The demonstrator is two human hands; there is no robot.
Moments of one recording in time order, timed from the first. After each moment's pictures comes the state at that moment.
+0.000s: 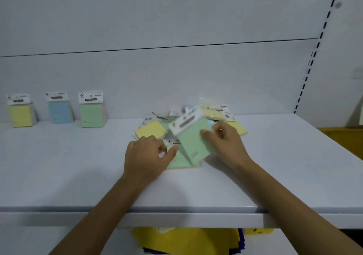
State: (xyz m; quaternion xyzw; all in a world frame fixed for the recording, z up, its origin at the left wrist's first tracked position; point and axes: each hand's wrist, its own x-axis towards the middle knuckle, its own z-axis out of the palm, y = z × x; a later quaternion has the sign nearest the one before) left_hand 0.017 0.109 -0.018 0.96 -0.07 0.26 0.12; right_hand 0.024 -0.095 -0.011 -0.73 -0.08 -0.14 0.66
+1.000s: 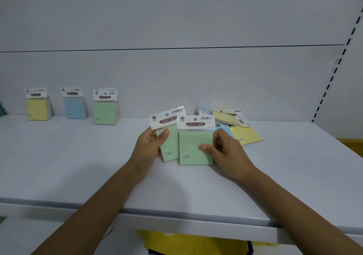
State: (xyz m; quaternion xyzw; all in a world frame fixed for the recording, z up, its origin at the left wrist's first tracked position) left_hand 0.027 0.130 -0.002 0.66 -0.05 0.07 0.75; right_hand 0.032 -0.085 -0.018 -0.85 -0.18 -0.14 0.48
